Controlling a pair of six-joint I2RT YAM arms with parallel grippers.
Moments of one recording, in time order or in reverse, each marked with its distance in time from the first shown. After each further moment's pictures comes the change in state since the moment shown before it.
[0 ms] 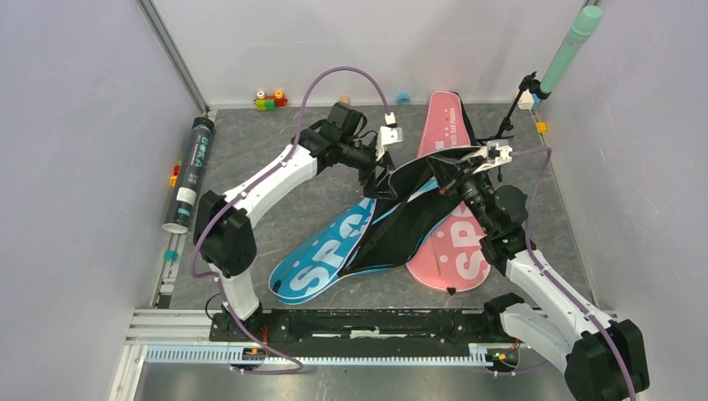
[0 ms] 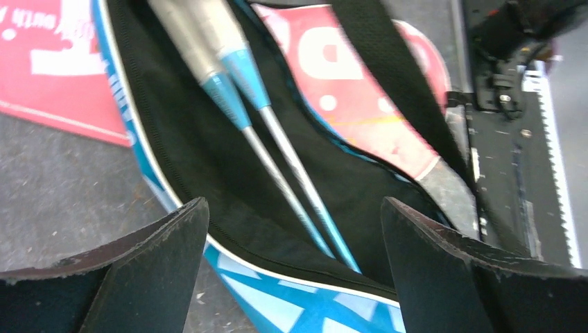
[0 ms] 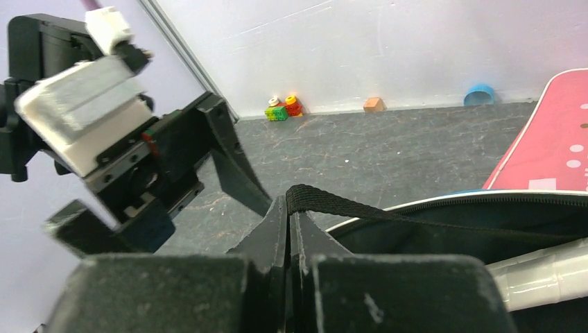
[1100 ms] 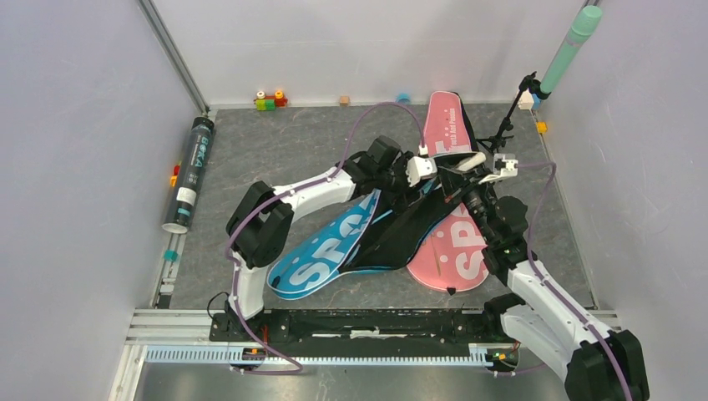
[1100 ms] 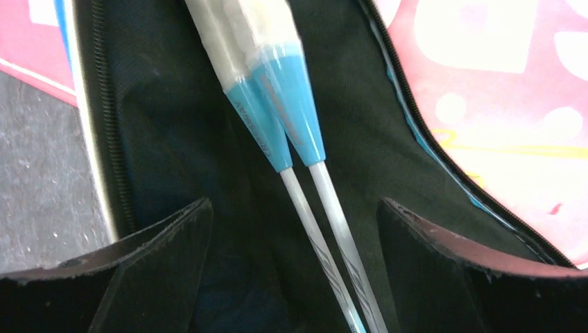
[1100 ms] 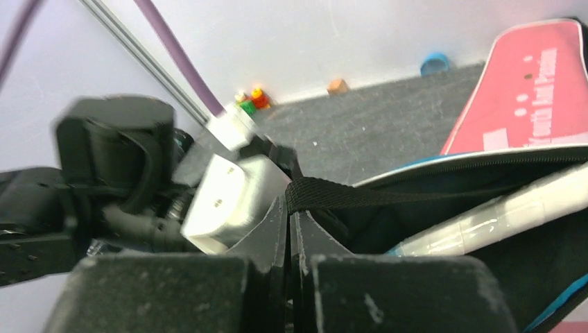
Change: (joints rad) left arm -0.172 0.171 -0.115 0.347 -0.375 -0.063; right arm -0.014 -0.055 -0.094 -0.027 0.065 0.038
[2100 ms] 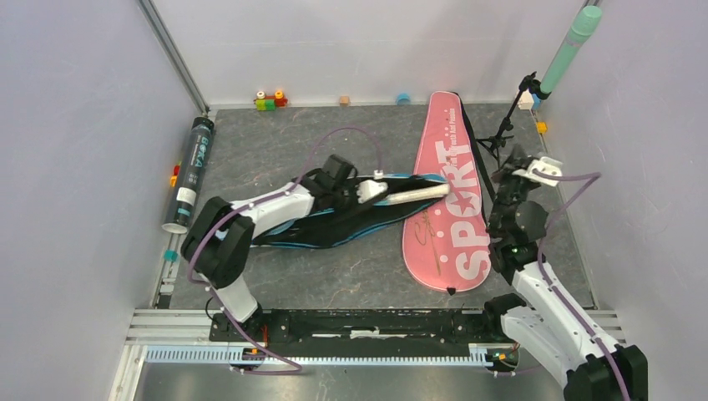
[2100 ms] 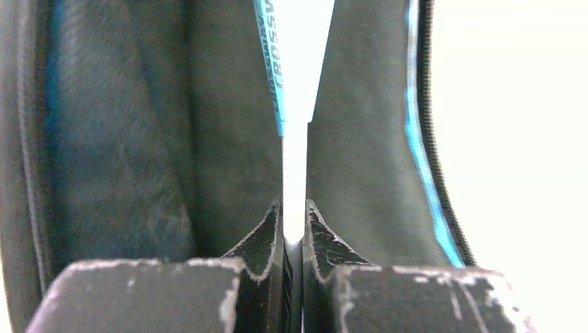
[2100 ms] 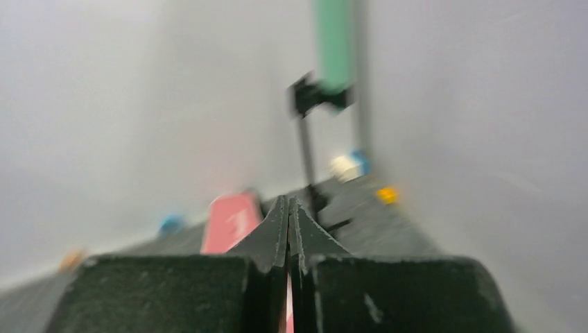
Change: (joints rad) left arm 0.097 -0.260 -0.404 -0.014 -0.167 0.213; right arm 0.009 -0.080 0.035 0.110 0.608 -0.543
